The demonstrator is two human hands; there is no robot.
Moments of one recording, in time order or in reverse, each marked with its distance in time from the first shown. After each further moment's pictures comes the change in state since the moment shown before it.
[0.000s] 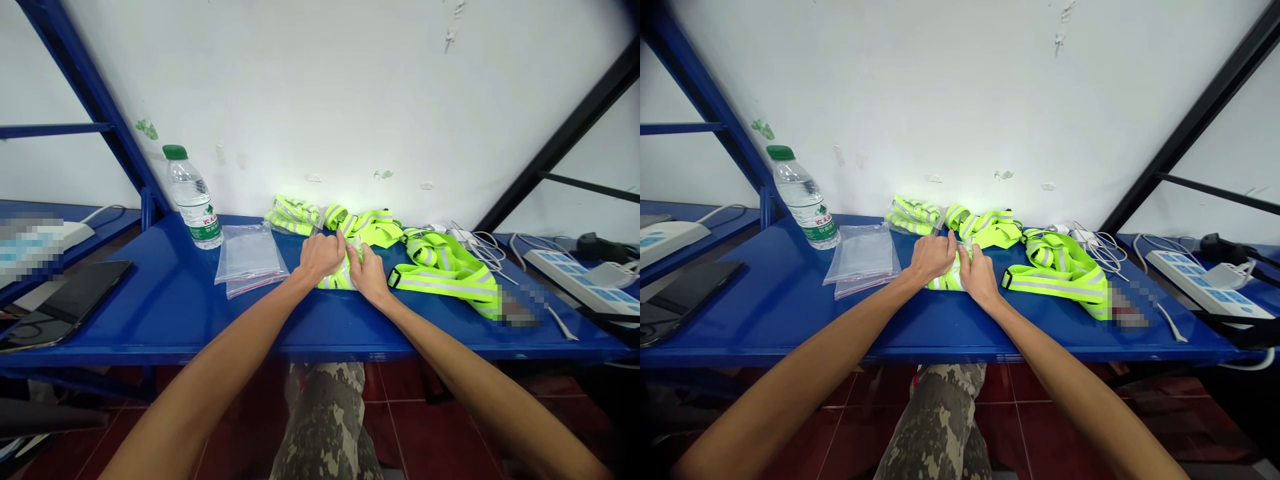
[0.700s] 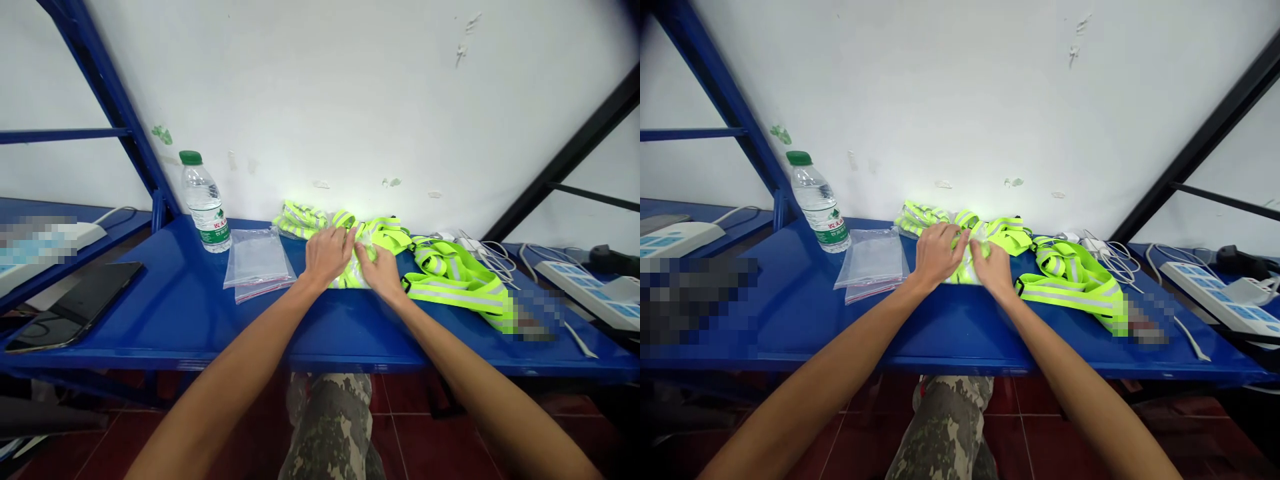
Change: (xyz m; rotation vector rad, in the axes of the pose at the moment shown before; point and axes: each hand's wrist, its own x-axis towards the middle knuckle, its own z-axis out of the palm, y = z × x) left_hand -0.002 -0.008 -0.018 -0.161 0.179 0.052; right_hand 0.022 -0.011 -0.008 0.157 0.043 -0.010
